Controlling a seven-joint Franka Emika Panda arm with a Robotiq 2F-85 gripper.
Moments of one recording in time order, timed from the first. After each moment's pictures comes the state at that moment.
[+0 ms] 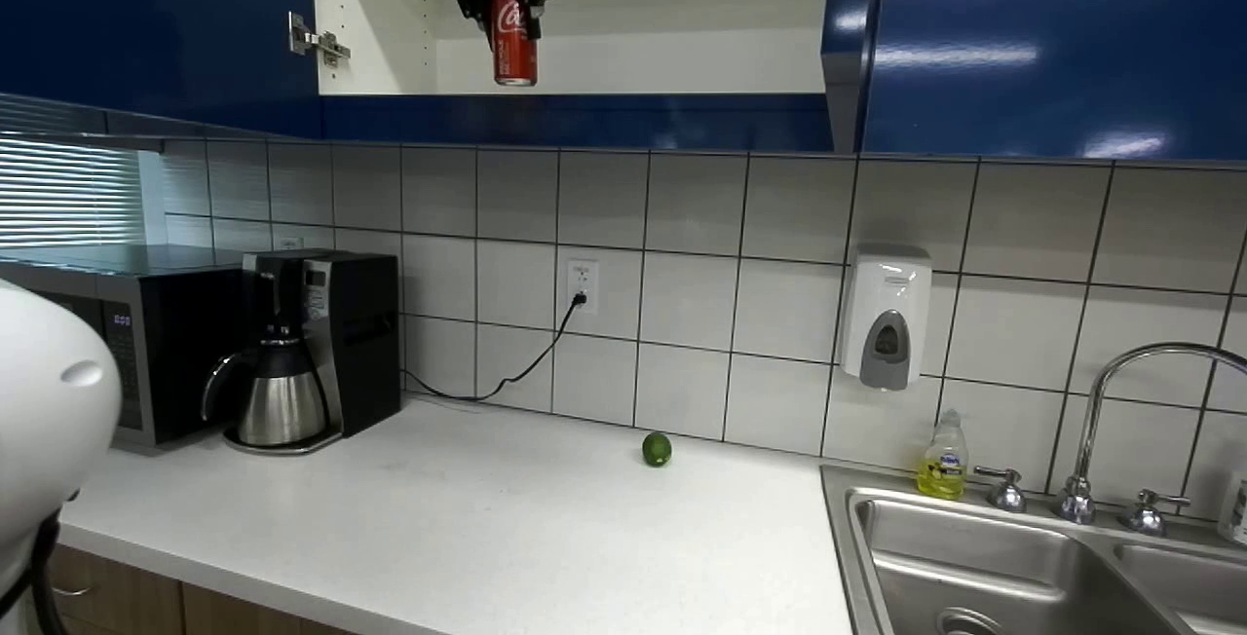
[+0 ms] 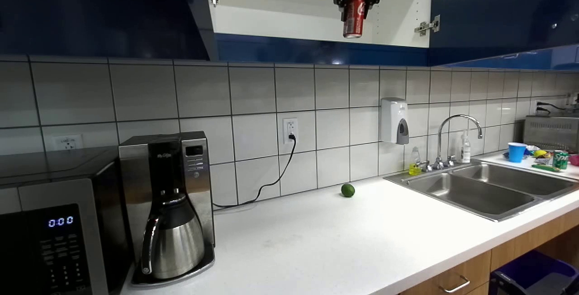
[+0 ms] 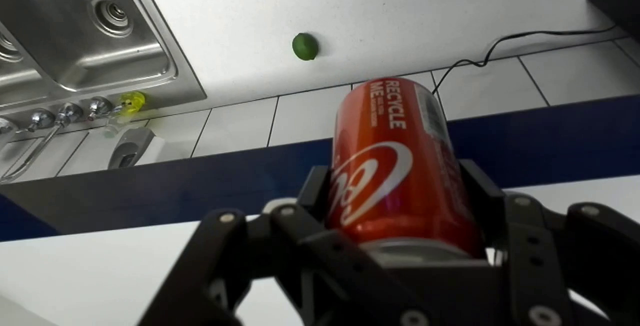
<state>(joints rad) 0.05 -0.13 0.01 -1.42 -0.18 1.68 0.21</state>
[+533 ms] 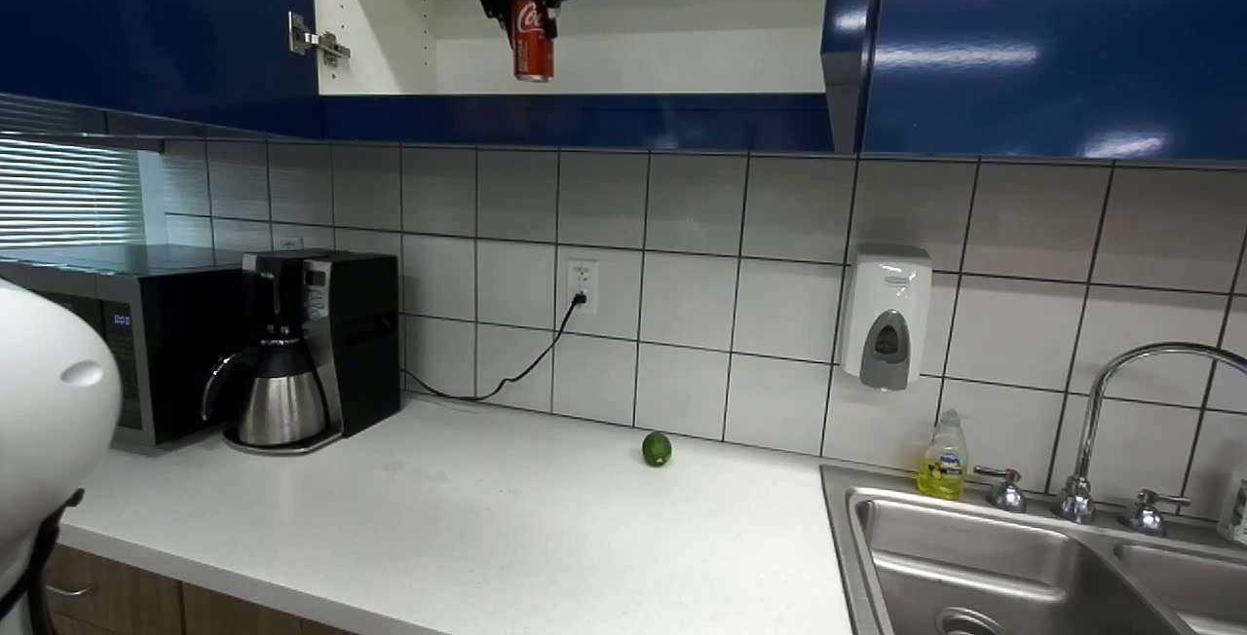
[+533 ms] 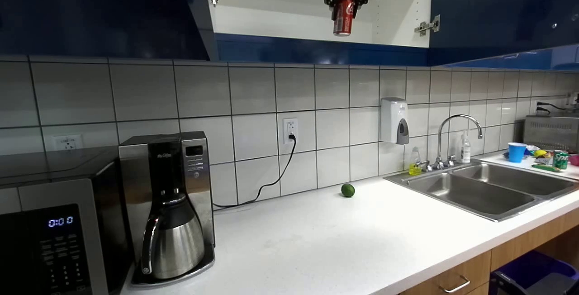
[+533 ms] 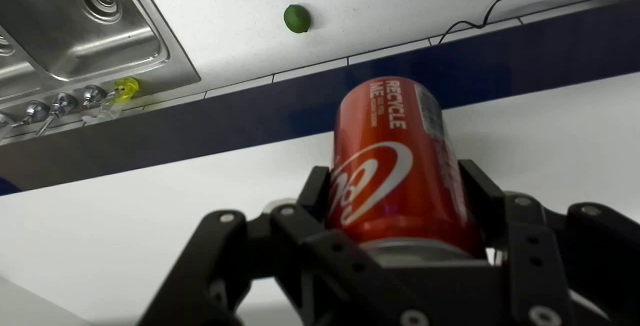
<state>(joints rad) 0.05 0.08 0.01 -1.12 -0.18 1.61 0.24</state>
